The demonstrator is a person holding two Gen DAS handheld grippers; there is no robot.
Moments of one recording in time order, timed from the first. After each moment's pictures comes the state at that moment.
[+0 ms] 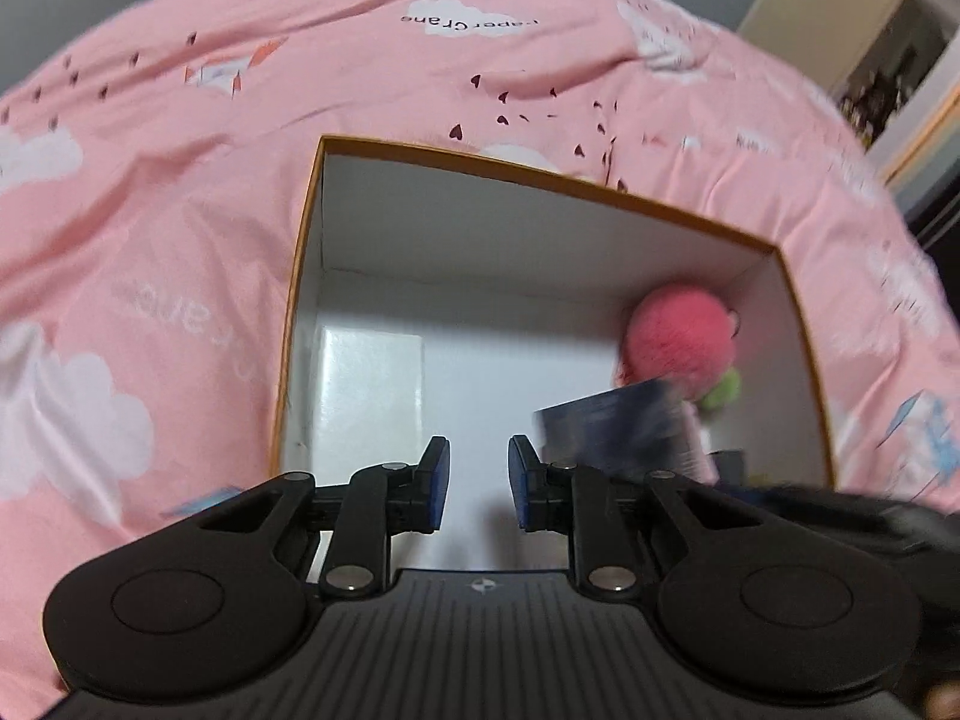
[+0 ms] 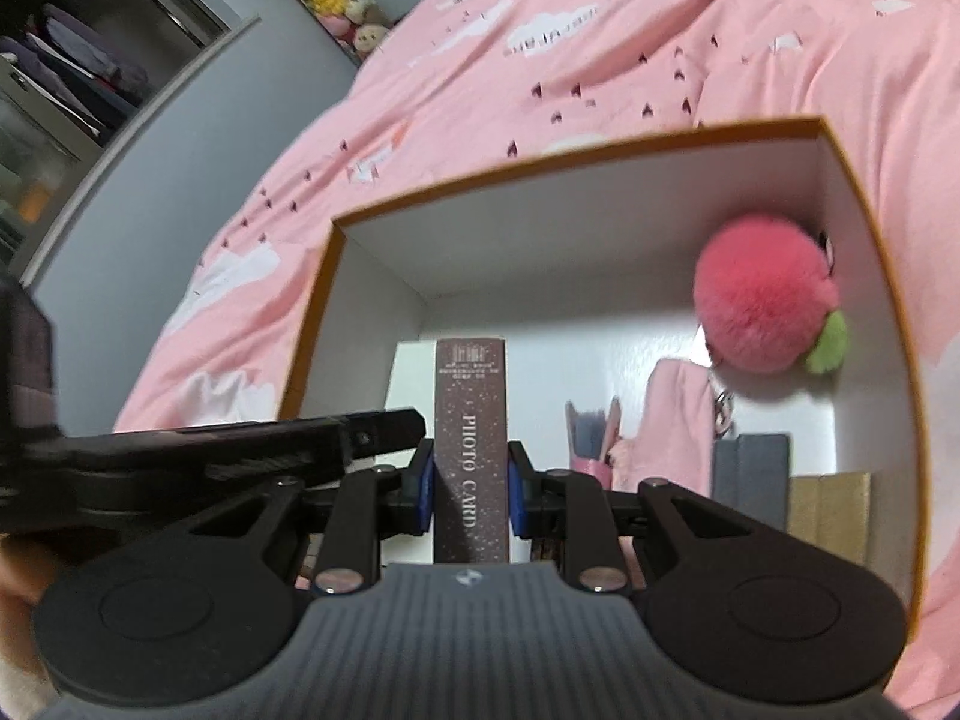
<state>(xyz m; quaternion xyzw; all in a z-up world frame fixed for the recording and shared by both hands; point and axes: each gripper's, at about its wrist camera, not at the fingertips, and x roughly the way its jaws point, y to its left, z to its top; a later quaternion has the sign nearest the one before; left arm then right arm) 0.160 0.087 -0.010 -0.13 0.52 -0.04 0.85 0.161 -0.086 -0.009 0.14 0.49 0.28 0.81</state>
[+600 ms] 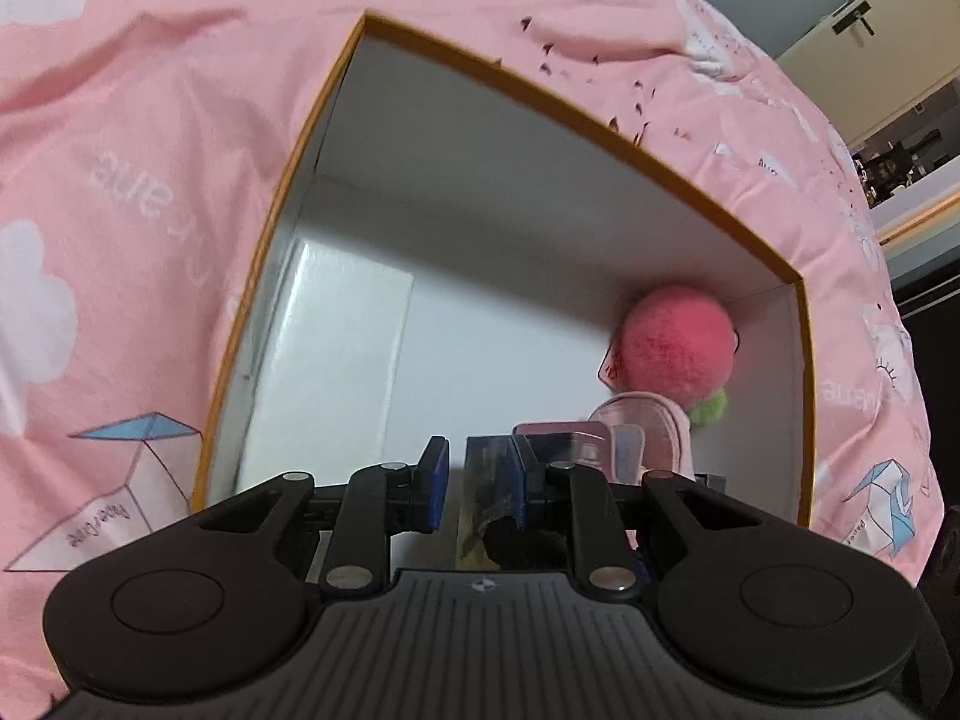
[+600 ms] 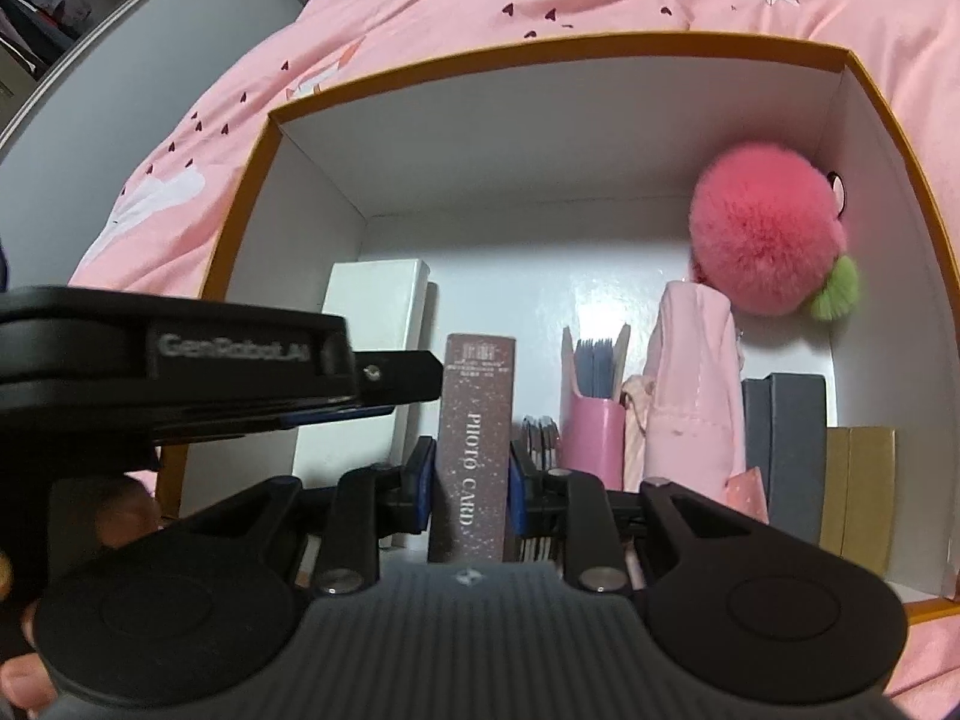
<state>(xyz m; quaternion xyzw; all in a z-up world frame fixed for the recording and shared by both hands) 0.176 0.097 -0.052 -0.23 0.55 -0.03 0.80 0.163 -0.055 -0.042 0.07 0.54 0.23 0.81</state>
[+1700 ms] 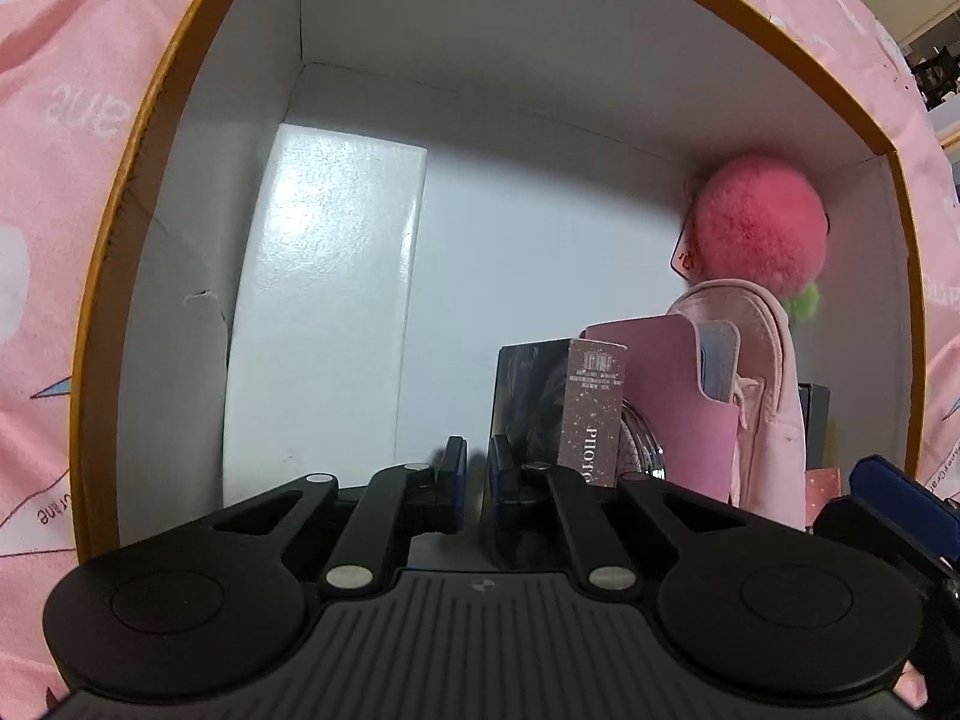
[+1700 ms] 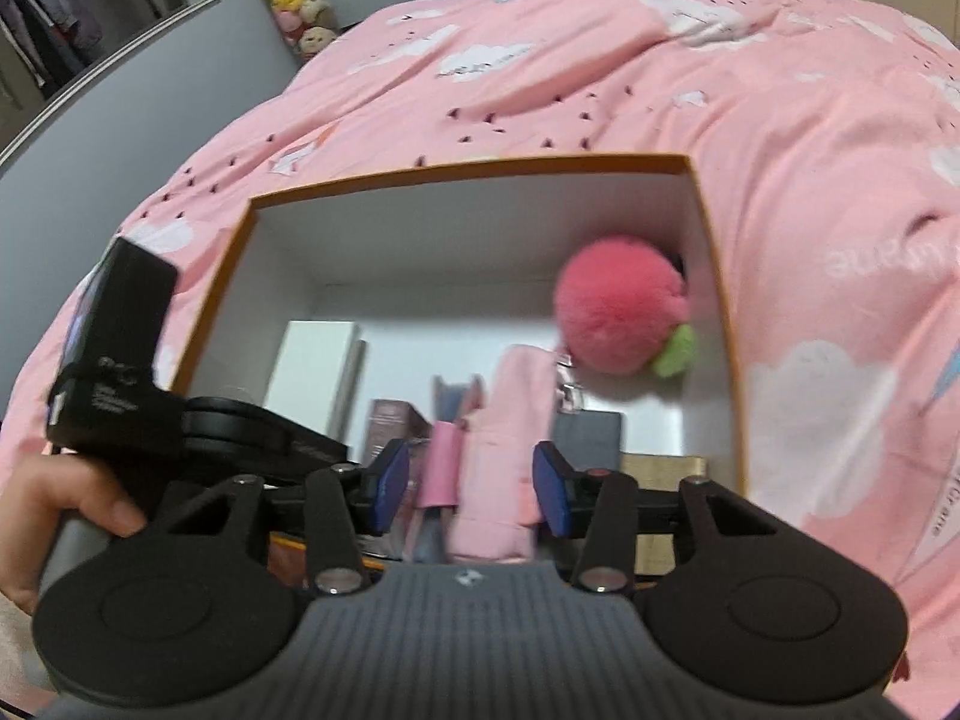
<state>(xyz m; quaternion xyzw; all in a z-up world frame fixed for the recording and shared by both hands) 0.178 0.072 -0.090 -0.15 0.63 -0.03 0.76 0.139 -0.125 0.004 0.04 0.47 0.21 0.86</state>
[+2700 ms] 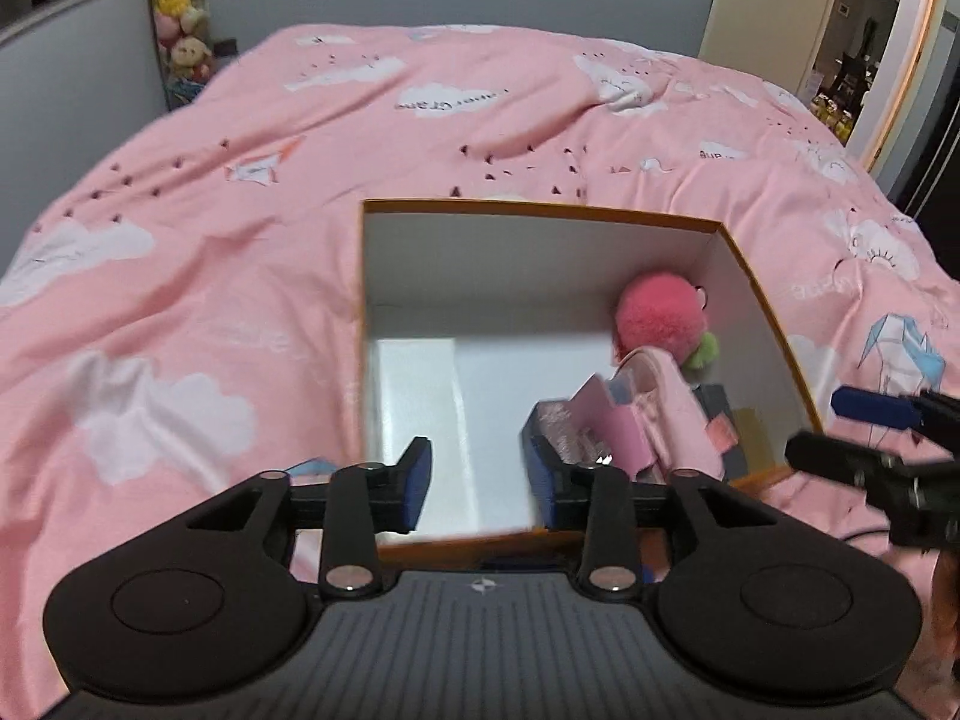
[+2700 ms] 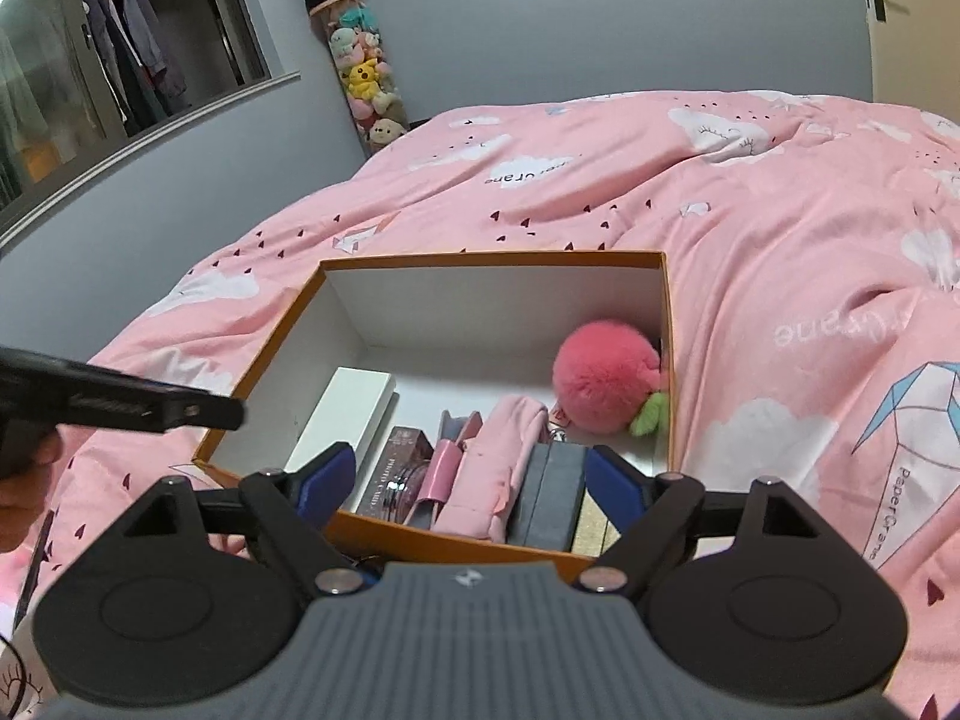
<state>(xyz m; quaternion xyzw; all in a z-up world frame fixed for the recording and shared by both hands) 0.068 0.079 0.030 -0.02 0.45 -0.03 0.89 0.084 -0.175 0.025 0.04 0.35 0.27 0.90</state>
